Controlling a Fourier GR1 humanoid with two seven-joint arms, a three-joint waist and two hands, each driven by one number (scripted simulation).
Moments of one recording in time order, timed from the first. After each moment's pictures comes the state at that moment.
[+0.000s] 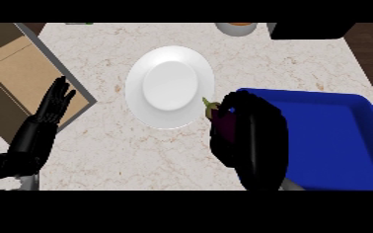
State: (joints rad) left arm 0.03 0.38 -0.05 -1.65 0.16 0.06 -0.12; right arm -0.41 -0.23 0.71 -1.87 1.21 -0.23 1.08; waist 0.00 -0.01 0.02
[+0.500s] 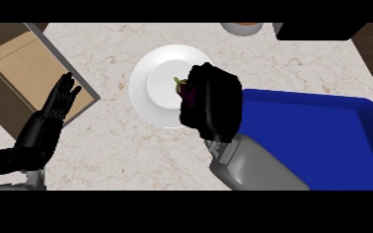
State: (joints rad) left arm -0.01 0.37 -0.06 -1.64 0.14 0.05 -0.11; right arm -0.63 -0.03 0.61 -1.53 1.12 -0.22 1.02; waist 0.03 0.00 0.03
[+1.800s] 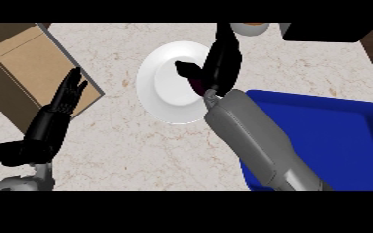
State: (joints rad) left arm -0.05 0.33 -0.07 -1.62 0.11 0.03 -0.09; right arm -0.86 0.00 0.44 -1.02 0.82 -0.87 0.93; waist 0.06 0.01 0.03
